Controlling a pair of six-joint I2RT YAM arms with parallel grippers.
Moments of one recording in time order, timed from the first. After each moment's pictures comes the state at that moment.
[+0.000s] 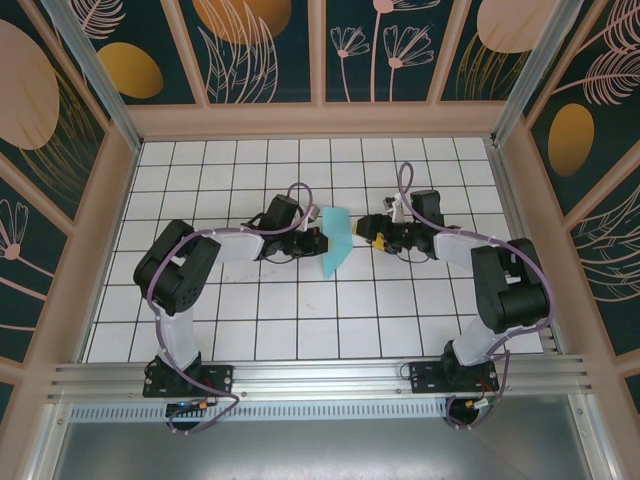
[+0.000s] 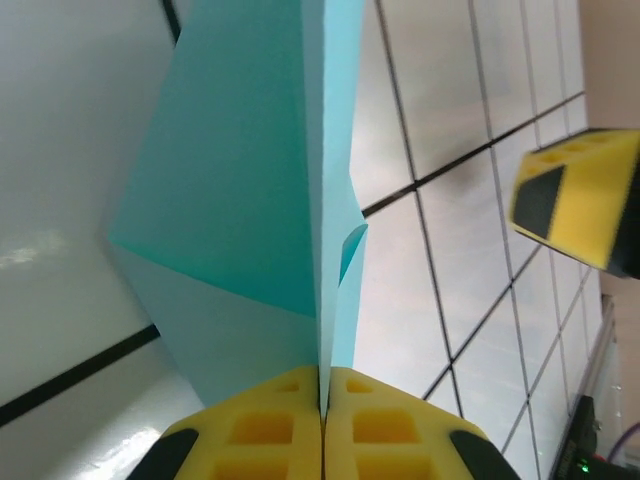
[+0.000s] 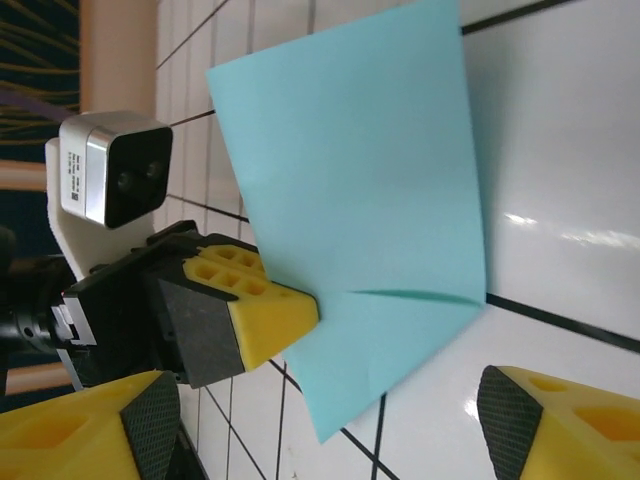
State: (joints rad) left arm -0.58 1.90 0.99 0.11 0.59 -0.66; right arm 0.24 1.64 0.76 0.09 -0.86 0.59
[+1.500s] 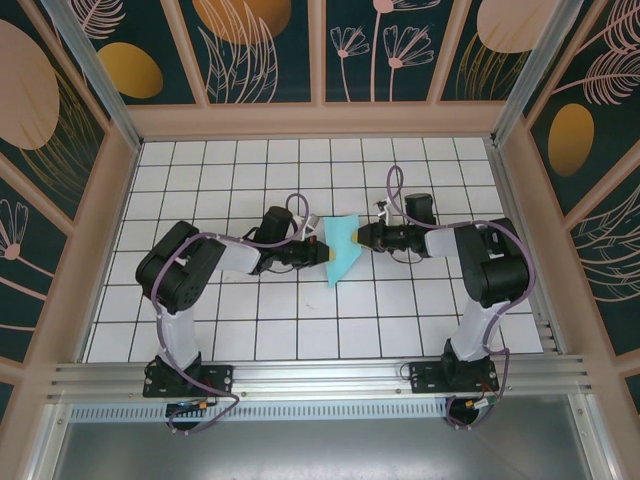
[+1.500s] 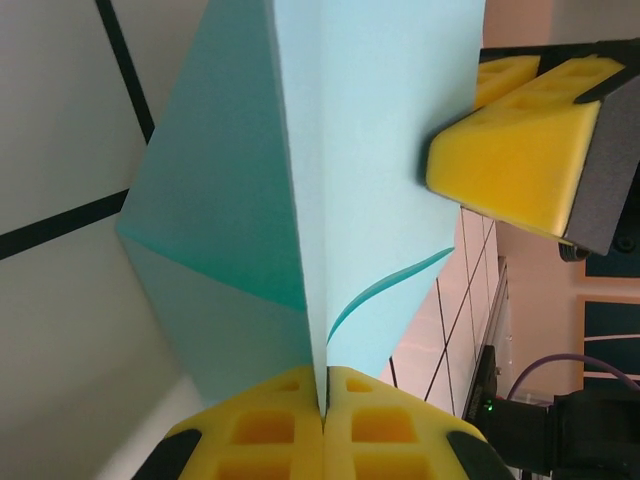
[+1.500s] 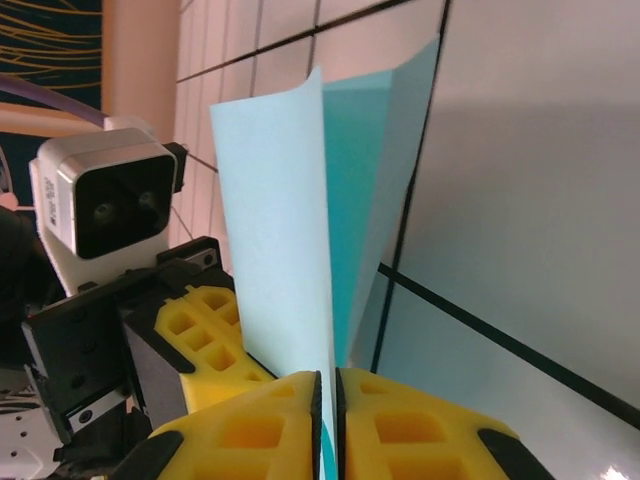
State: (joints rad) left arm -0.58 1.94 0.84 0.44 0.77 -0.82; right arm 0.25 1.82 0.78 0.21 -0.96 0.54
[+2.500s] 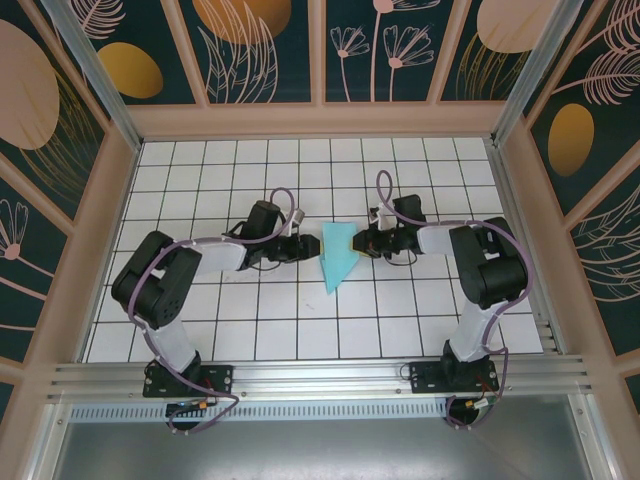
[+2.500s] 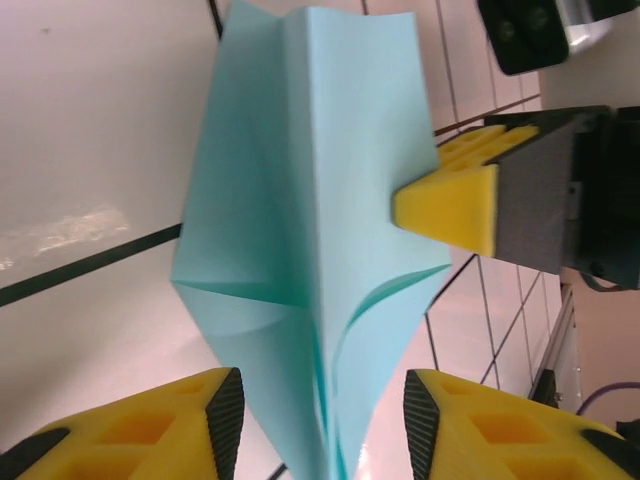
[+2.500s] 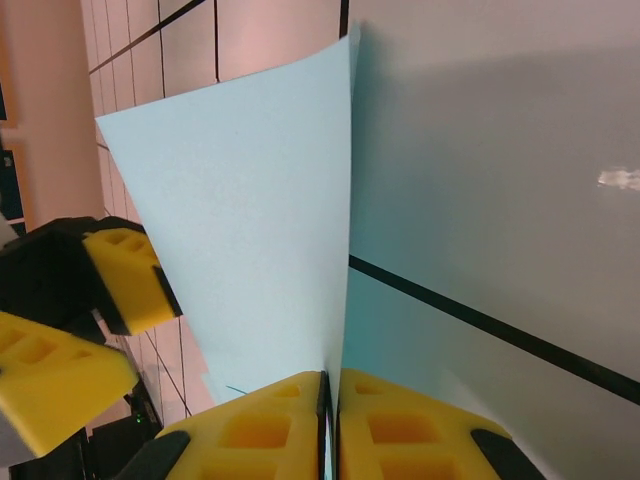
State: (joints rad) left arm -0.53 1.76 0.83 0.17 0.65 -0.67; right arm 0.31 1.82 0.84 0.02 -0.83 0.54
